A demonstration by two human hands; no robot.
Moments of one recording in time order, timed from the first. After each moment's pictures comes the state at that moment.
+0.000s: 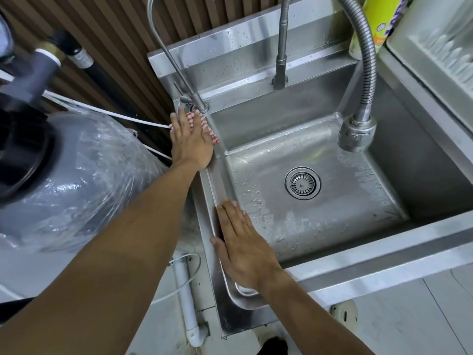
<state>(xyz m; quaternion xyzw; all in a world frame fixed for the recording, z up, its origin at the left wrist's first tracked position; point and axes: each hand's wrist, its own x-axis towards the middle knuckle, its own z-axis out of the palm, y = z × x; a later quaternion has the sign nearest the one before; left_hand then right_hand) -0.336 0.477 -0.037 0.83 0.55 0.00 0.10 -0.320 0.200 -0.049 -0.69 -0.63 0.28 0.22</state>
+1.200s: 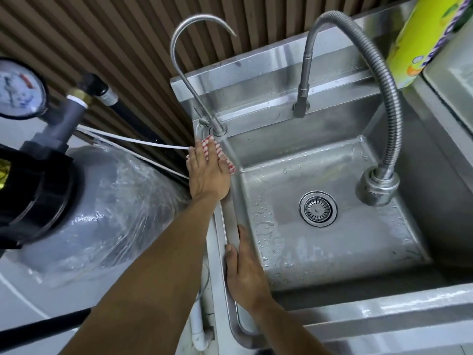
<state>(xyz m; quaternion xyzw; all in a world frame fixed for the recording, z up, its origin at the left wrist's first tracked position) -0.328 0.459 -0.037 0.78 0.61 0.00 0.10 -0.319 0.227 -0.031 -0.70 -0.35 0.47 0.40</state>
